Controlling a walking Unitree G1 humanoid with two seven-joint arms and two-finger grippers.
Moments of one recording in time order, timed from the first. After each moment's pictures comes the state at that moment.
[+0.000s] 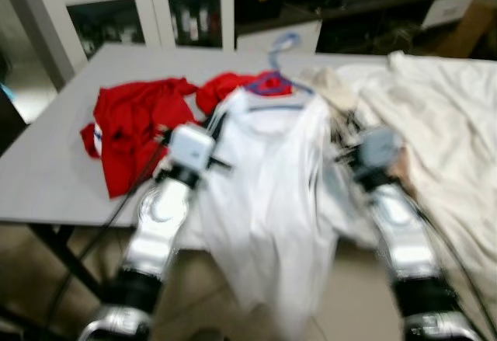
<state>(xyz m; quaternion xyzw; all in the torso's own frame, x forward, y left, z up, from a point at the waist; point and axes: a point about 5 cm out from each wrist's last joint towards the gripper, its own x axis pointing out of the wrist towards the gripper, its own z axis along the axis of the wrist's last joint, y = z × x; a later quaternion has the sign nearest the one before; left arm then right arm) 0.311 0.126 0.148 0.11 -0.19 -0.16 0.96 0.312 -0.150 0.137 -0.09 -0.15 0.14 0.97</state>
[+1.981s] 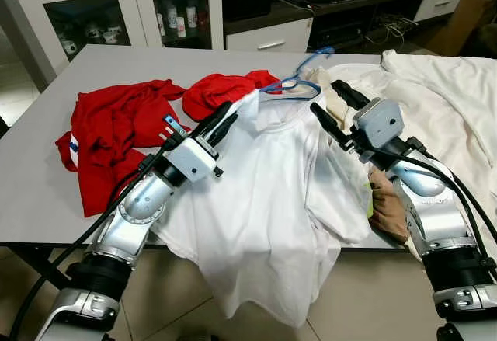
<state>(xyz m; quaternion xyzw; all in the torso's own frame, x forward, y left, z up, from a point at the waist) 0.304 0.136 0.169 0.31 -0.29 -0.28 0.86 0.323 -0.167 0.187 -0.22 -0.19 0.28 0.92</state>
